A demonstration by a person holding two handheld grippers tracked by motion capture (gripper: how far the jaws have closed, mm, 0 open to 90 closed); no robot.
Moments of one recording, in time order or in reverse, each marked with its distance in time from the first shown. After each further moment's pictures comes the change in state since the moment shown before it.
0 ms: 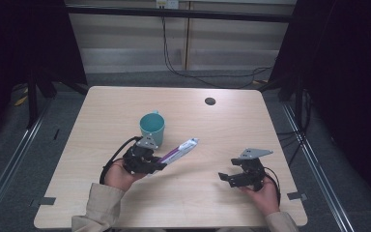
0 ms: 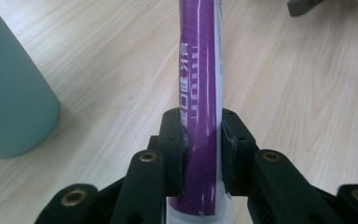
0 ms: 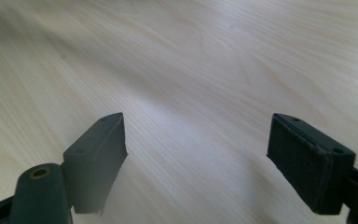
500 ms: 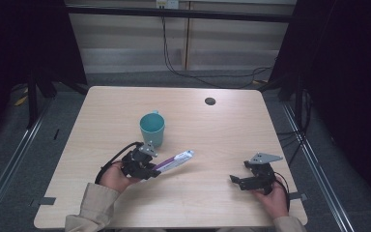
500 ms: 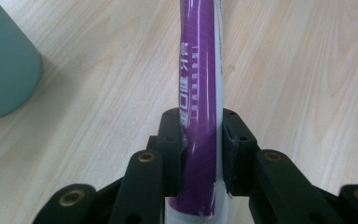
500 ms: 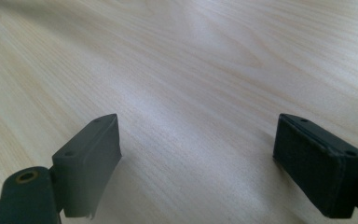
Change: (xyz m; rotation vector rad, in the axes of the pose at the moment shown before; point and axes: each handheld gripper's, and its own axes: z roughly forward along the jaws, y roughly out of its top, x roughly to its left) left arm 0.005 -0.016 0.011 0.152 -0.013 0.046; right arm -0.027 -0.035 -0.010 0.014 -0.103 0.017
